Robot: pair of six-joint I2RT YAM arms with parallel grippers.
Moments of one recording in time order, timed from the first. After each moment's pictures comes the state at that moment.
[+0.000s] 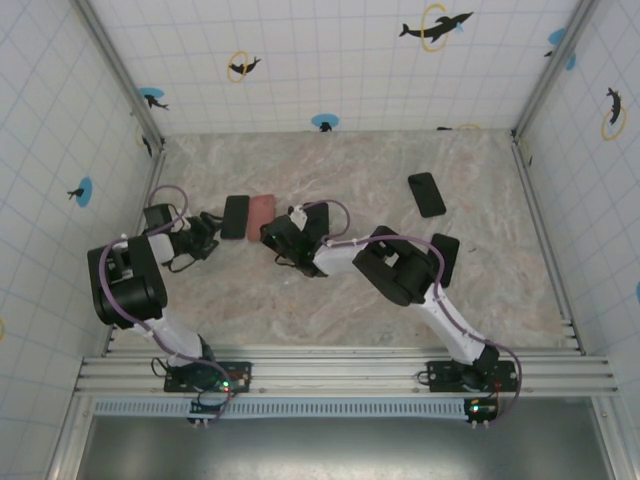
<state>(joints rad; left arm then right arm) 0.29 1.71 0.75 -0.02 0.71 -0.68 1.00 2.41 1.55 0.37 0.22 1.28</state>
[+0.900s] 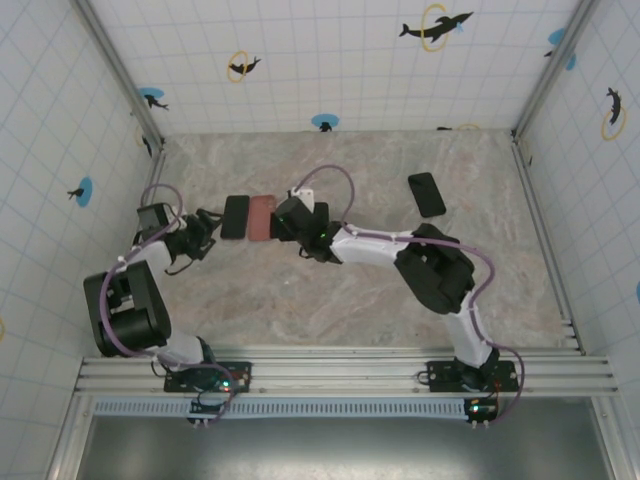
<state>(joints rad) 0.28 1.50 0.70 -0.10 0.71 -0.71 0.97 2.08 1.45 -0.03 0.37 0.66</state>
